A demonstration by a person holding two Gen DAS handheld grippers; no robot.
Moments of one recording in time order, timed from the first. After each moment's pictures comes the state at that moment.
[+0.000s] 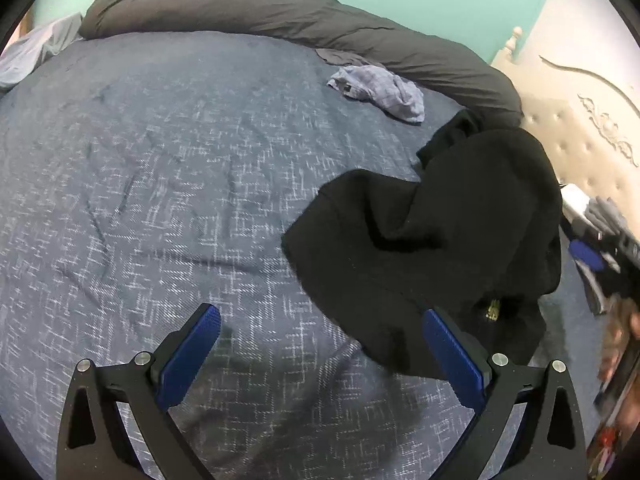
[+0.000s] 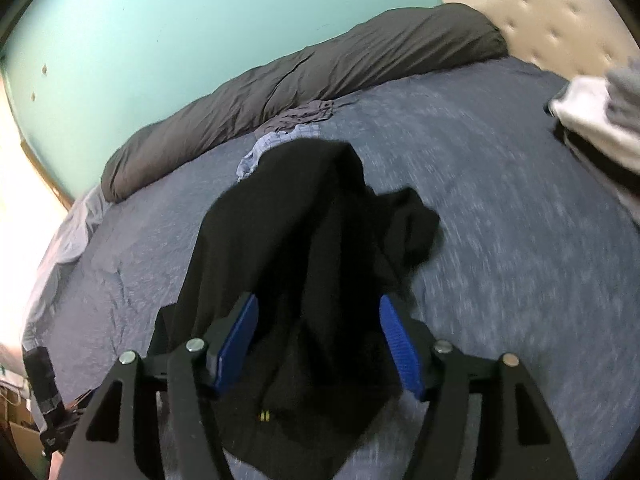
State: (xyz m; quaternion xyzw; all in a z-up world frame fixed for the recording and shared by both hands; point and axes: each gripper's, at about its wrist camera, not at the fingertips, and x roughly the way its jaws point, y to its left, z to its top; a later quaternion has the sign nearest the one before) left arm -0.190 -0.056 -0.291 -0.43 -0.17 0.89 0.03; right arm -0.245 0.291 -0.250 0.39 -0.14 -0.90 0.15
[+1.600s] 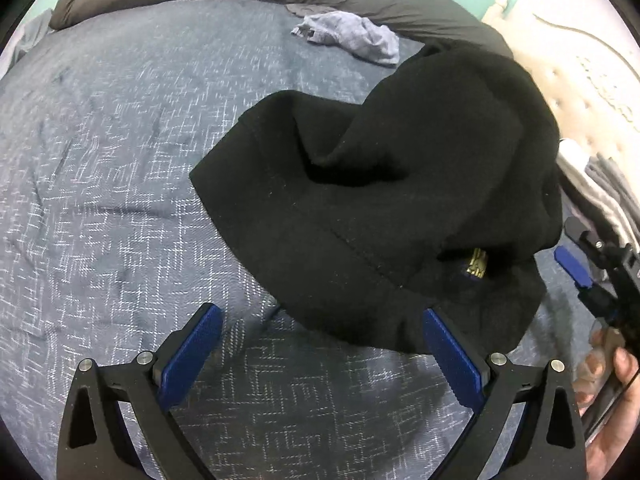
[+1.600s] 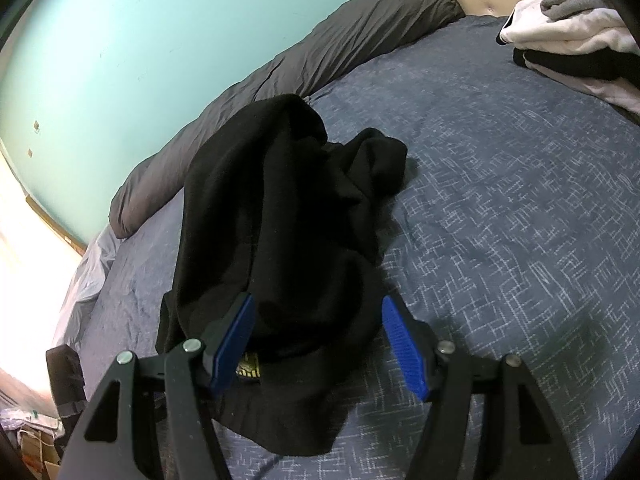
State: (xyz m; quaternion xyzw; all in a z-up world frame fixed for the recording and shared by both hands) left arm -0.197 0.005 -0.312 -0.49 -0.14 0.86 0.05; right arm -0.211 0.312 -0.296 0.38 -0.23 -0.88 0.15
